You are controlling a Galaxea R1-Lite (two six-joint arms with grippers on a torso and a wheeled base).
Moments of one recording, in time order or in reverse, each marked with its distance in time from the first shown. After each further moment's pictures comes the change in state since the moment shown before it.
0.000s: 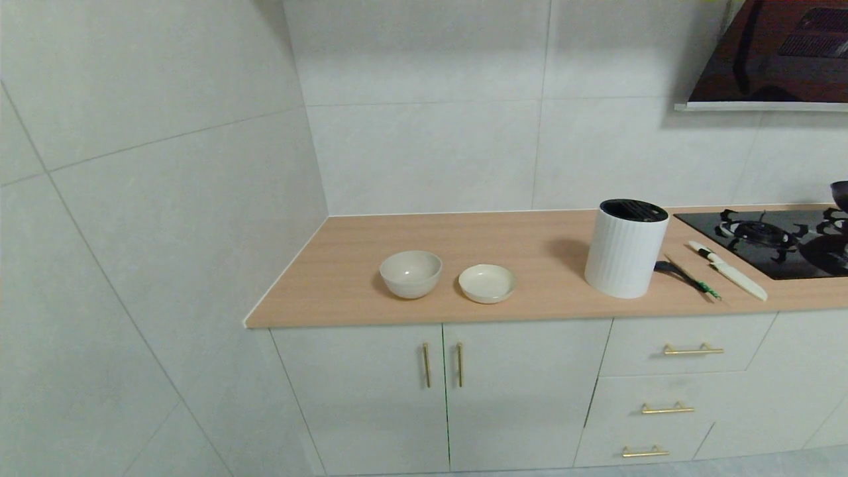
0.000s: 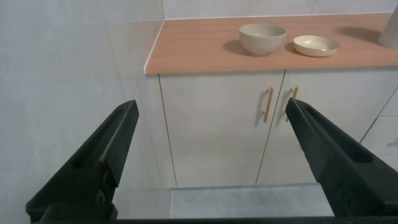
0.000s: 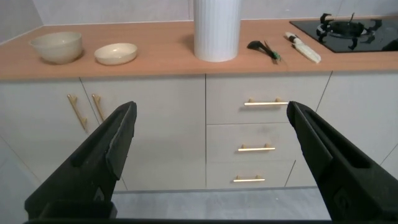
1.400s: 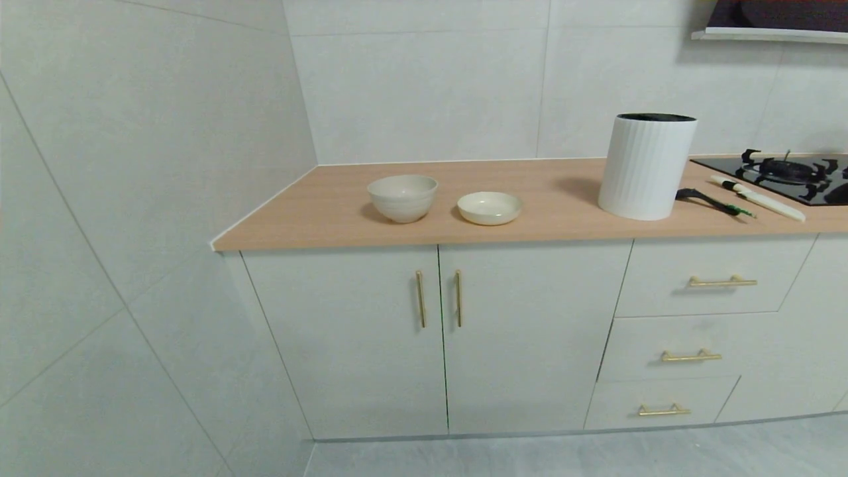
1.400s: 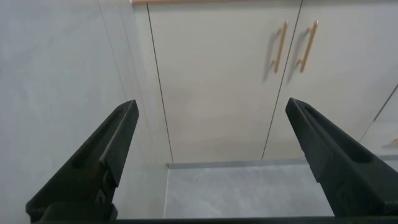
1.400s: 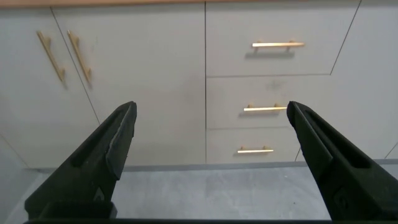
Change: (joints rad) left arm 0.000 0.000 0.000 0.000 0.000 0.000; right arm 0.000 0.000 0.000 0.000 0.000 0.000
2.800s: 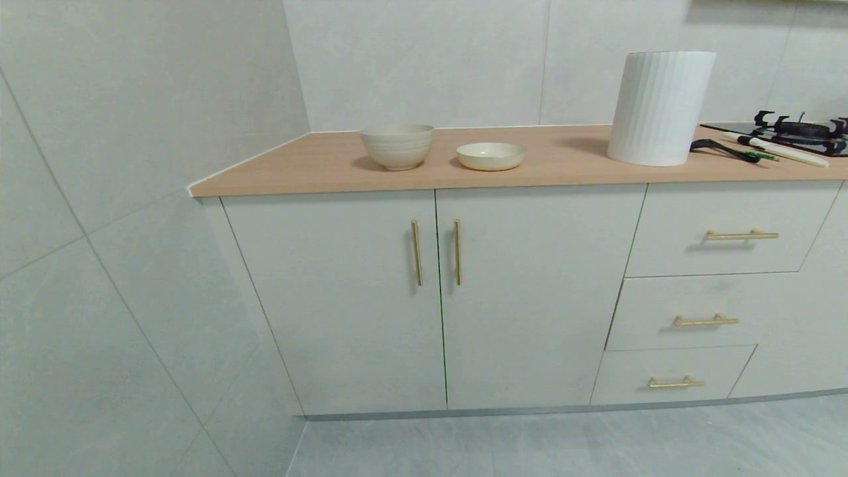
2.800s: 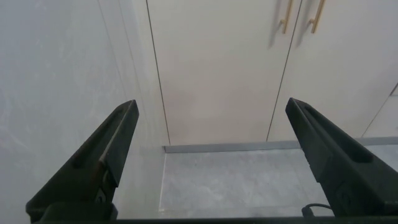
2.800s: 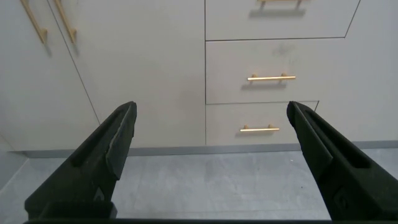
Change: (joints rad) left arm 0.000 0.000 0.000 0.000 0.000 0.000; right arm 0.000 0.000 0.000 0.000 0.000 0.000
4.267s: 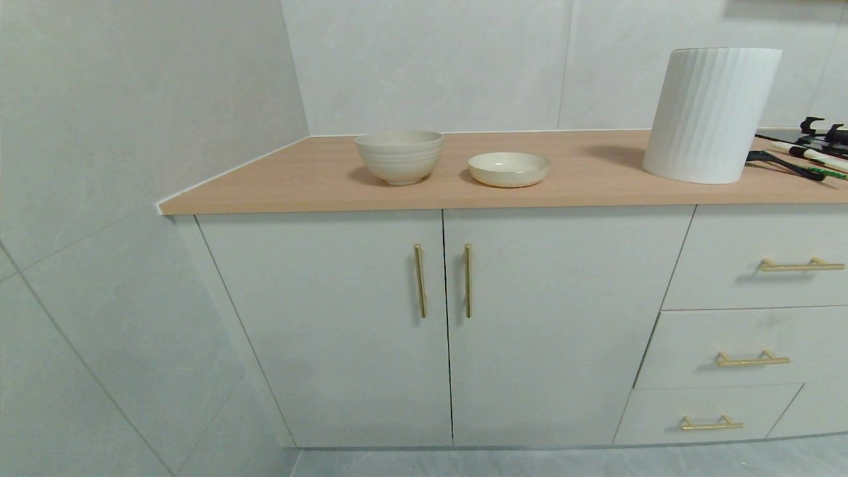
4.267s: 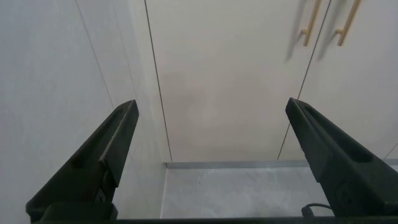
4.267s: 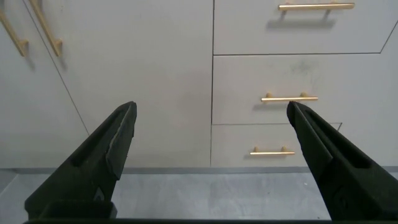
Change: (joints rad) left arm 0.000 0.000 0.000 0.000 0.000 0.000; right arm 0.000 0.000 0.000 0.000 0.000 -0.002
